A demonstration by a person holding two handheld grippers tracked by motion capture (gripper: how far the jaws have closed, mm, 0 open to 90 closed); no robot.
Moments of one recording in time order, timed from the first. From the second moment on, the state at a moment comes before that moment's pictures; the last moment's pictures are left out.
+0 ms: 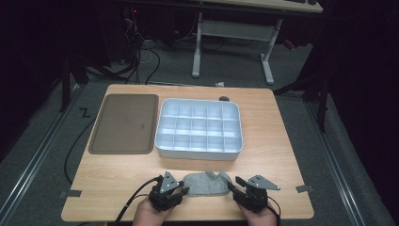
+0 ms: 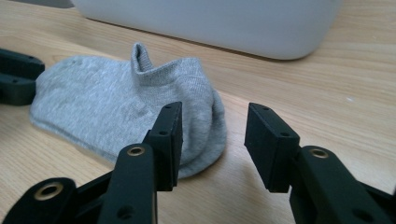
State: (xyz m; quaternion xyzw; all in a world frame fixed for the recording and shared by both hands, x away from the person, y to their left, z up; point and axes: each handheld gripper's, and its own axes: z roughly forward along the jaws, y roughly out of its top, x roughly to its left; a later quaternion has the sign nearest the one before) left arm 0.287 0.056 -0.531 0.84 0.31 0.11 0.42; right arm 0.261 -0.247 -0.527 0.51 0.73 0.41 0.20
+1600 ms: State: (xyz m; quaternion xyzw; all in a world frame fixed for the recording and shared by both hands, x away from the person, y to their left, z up) left arm 0.292 0.042 -0.533 0.85 0.31 0.09 0.42; right arm 0.251 -0.251 -0.536 0.54 0.72 0.39 0.18
